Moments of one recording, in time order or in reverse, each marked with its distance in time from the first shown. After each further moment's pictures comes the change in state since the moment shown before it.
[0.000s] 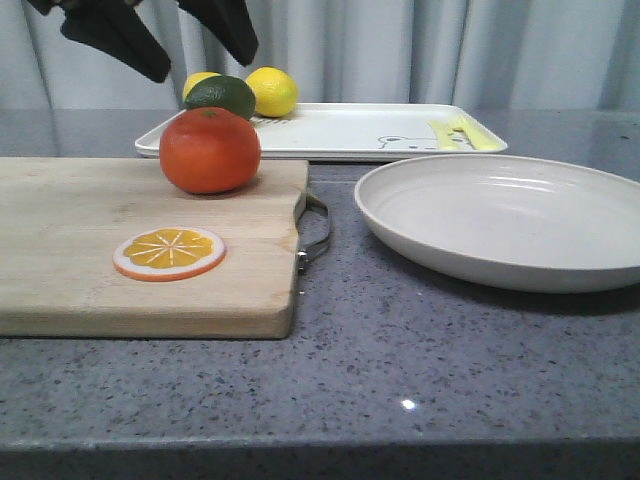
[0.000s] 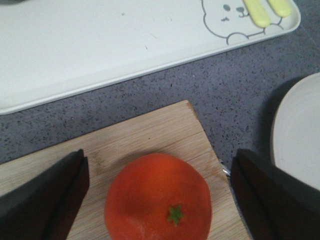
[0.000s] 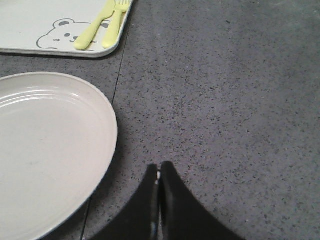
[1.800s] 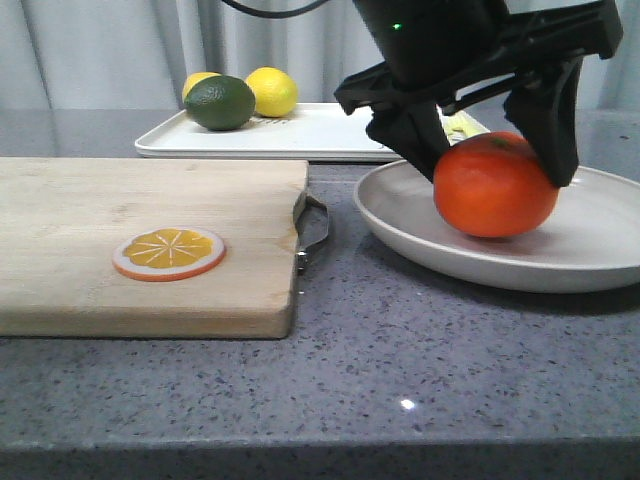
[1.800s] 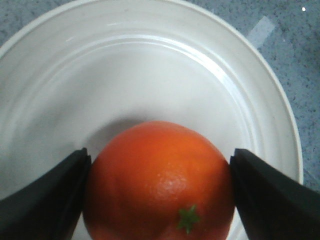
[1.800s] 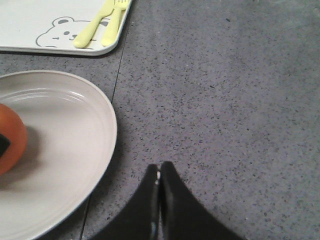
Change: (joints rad) left arm -0.384 0.392 -0.394 -0.082 0.165 0.008; right arm 0.000 0.000 0.000 0.002 0.005 0.000
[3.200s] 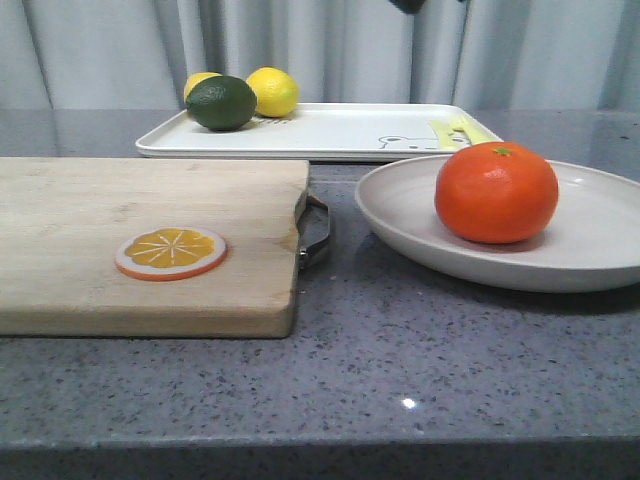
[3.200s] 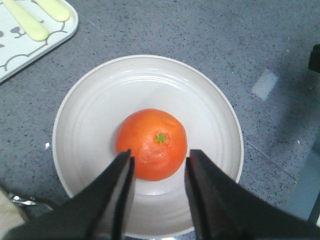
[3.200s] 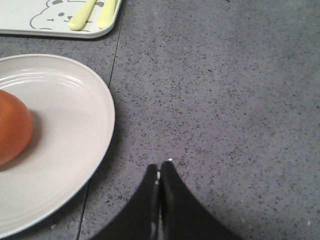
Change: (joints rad) left arm 0.000 -0.419 0.295 0.068 -0.149 0.042; right arm 0.000 0.032 -0.073 0.000 0.131 0.000
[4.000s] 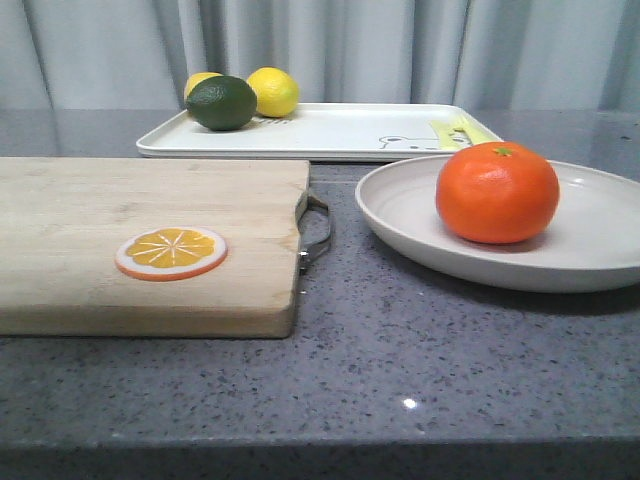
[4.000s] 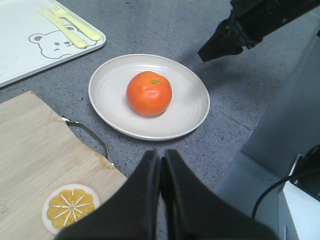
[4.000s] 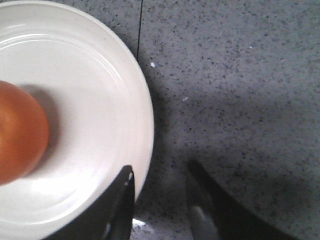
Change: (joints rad) left arm 0.000 -0.757 0.640 -0.010 -0.168 0.000; right arm 0.076 0.534 -0.395 0.090 0.292 -0.008
